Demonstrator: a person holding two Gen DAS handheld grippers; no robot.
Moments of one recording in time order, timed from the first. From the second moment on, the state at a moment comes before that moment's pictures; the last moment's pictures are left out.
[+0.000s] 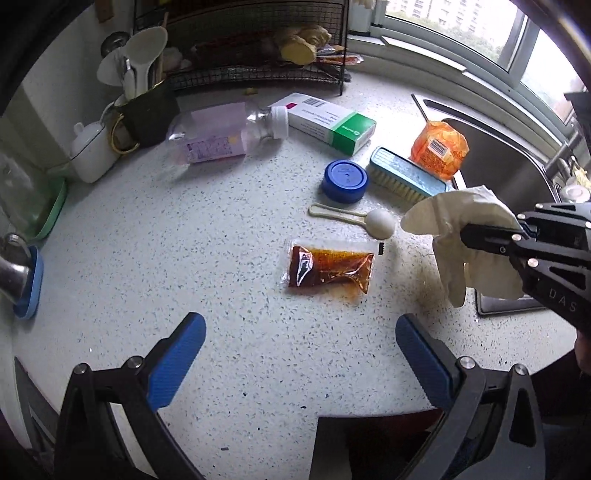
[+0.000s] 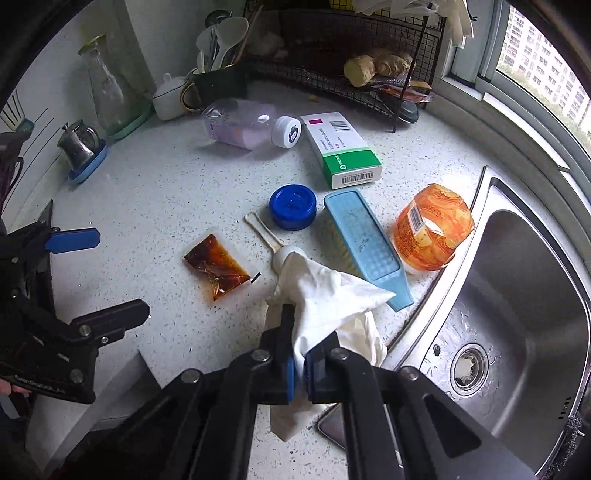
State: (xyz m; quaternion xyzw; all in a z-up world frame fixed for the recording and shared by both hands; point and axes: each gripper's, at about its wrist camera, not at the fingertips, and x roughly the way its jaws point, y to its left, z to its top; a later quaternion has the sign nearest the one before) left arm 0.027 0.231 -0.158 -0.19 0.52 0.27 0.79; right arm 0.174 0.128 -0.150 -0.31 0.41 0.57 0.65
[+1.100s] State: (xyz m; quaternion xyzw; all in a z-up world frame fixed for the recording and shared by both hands) left arm 0.073 0.263 -0.204 -0.20 0.56 0.15 0.79; right arm 0.195 0.127 -0.171 -0.27 0.47 0.54 0.64
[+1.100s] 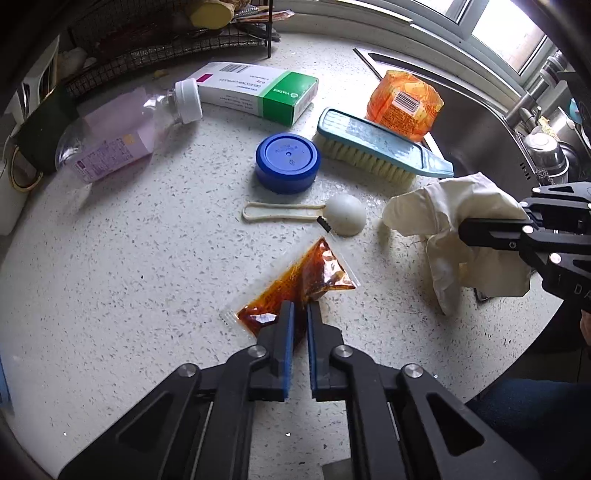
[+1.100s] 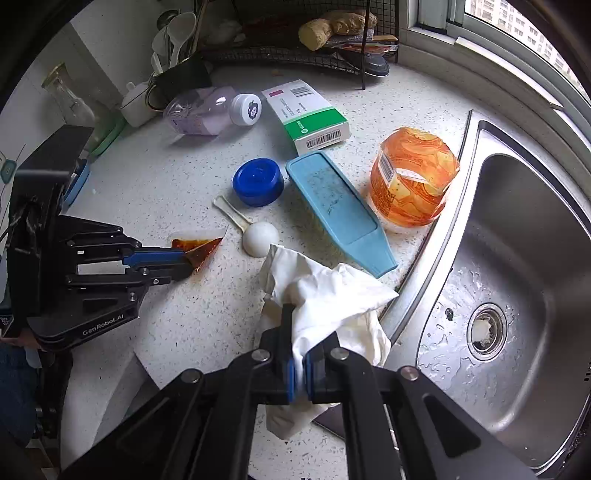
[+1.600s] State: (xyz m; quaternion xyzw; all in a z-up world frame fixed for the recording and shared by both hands) left arm 0.030 0.205 -0.143 -0.23 0.50 0.20 0.81; right arm 0.175 0.099 -0.145 -0.27 0.44 0.58 0.63
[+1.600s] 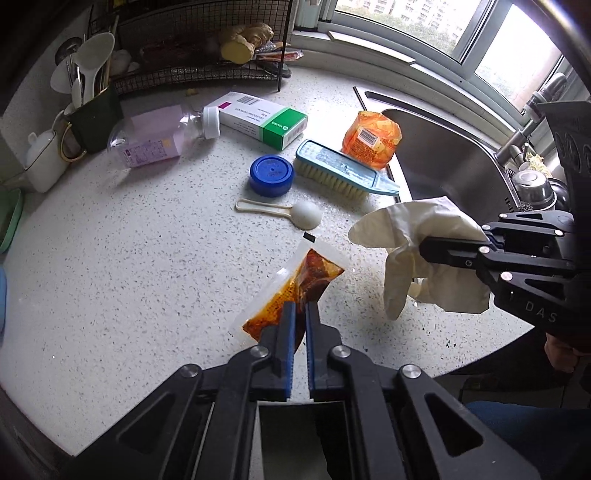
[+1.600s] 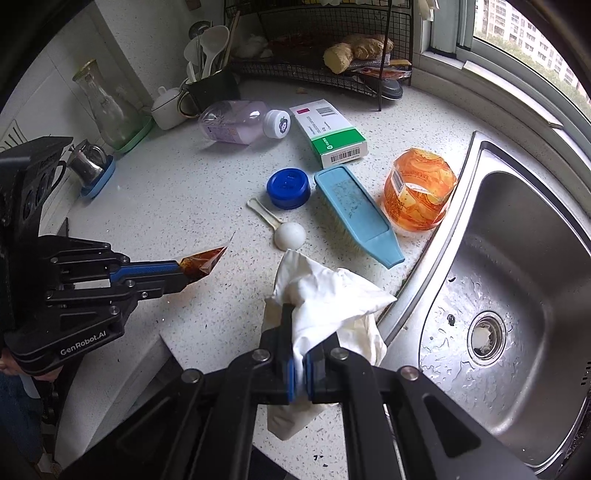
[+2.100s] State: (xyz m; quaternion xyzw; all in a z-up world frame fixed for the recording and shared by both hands) left arm 0.031 0.094 -0.112 -0.22 0.49 0.23 0.81; right arm 0.168 0.013 -0.128 -0.26 0.41 0.61 0.63
